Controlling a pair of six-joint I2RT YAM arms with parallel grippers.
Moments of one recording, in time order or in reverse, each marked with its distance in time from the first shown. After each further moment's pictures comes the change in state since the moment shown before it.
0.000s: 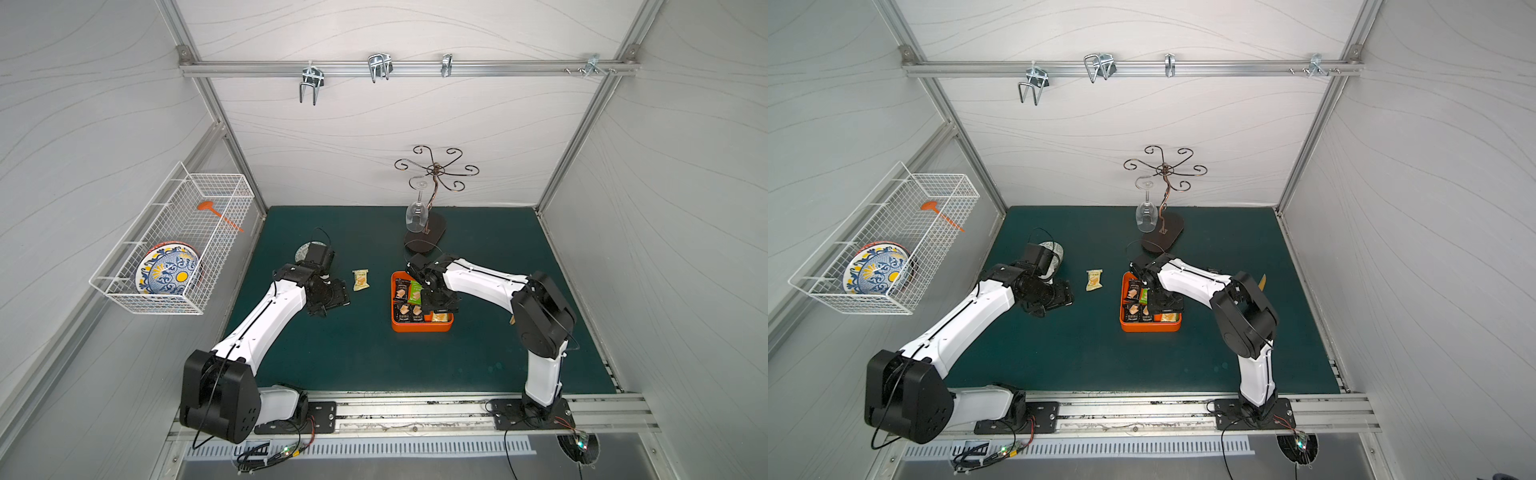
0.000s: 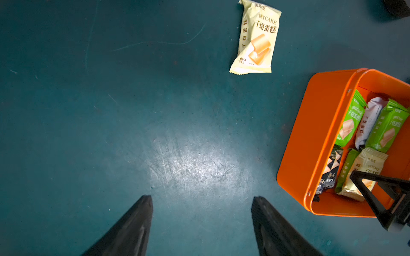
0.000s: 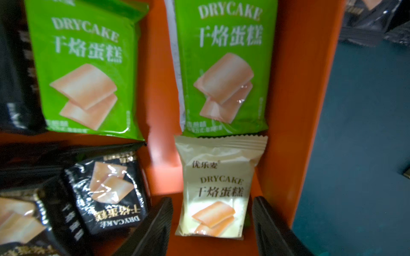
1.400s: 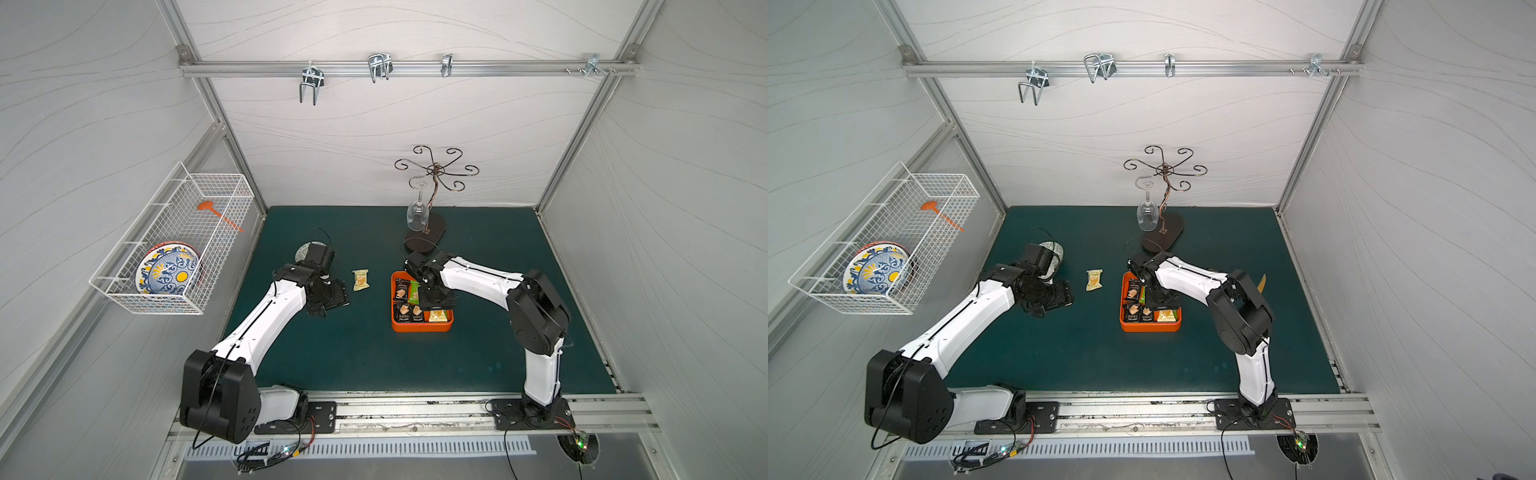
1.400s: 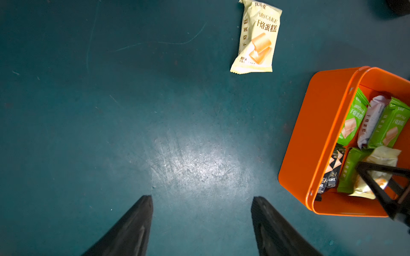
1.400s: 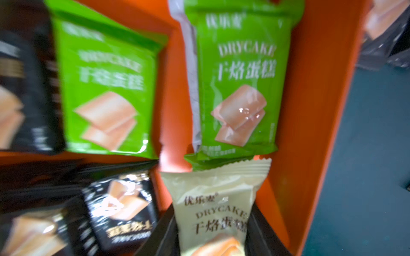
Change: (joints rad) left arm 0.000 0.000 0.000 -0.003 -0.003 0.008; right arm 0.000 0.018 0.058 0.011 0.014 -0.015
